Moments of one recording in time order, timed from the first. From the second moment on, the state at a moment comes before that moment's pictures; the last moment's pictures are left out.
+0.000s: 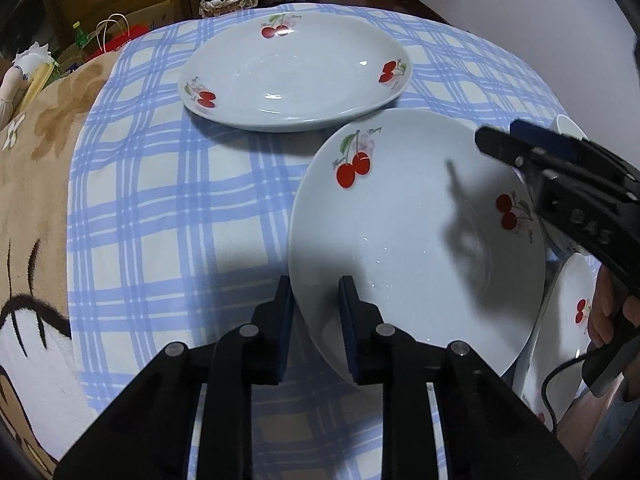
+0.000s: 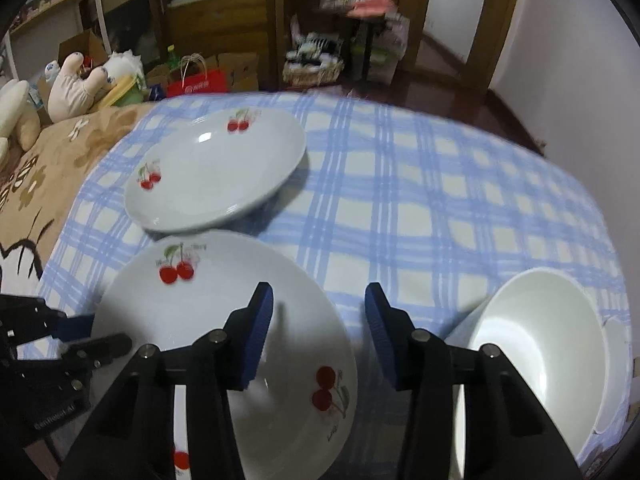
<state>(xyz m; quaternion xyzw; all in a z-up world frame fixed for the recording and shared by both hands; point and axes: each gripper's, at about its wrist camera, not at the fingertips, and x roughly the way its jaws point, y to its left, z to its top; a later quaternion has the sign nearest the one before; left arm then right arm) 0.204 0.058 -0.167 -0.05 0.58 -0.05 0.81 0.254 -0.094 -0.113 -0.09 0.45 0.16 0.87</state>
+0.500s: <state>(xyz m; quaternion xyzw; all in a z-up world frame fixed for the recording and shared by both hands) 0.208 0.062 -0.173 -0.07 0.58 -0.05 0.81 0.279 -0.092 -0.128 -0.08 0.52 0.18 0.83</state>
